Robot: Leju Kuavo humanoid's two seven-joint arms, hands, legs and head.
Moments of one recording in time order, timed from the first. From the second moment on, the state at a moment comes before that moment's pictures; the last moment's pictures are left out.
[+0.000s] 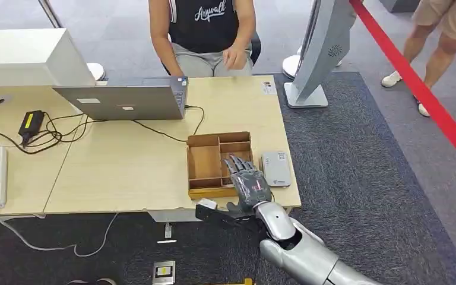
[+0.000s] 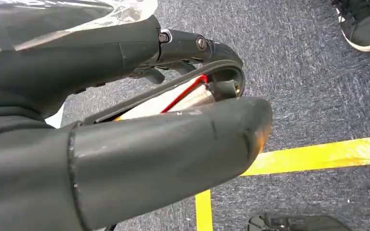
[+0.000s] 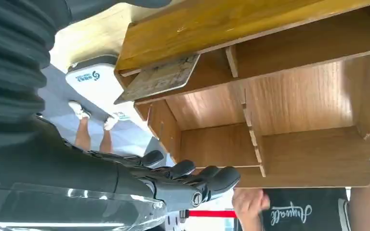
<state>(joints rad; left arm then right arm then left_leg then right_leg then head) -0.12 0.01 -1.30 -0.24 0.85 0.65 0.03 -0.44 -0.15 0.89 -1.19 0.93 -0.22 0.47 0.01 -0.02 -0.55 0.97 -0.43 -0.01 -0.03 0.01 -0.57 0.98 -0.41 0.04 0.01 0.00</state>
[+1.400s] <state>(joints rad) -0.12 0.01 -1.30 -0.24 0.83 0.66 0.02 -0.43 -0.18 0.88 -1.19 0.91 -0.24 0.49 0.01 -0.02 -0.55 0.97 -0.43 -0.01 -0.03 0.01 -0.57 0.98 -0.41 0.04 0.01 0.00</state>
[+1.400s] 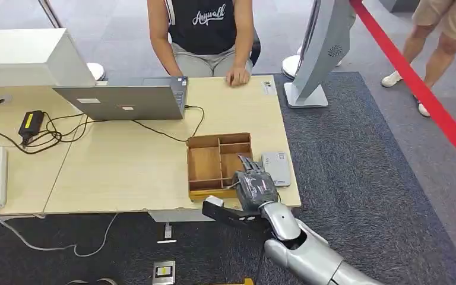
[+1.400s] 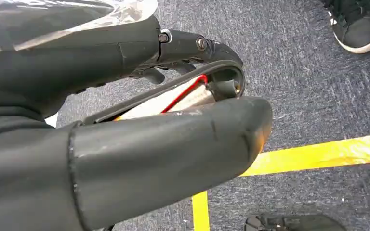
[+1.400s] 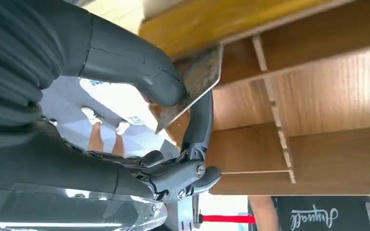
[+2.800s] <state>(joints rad) -0.12 0.01 -1.28 -0.23 0.75 0.66 0.00 -0.46 -0.17 0.86 -1.26 0.99 -0.35 0.48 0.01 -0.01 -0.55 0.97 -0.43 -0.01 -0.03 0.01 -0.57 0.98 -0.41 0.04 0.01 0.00</state>
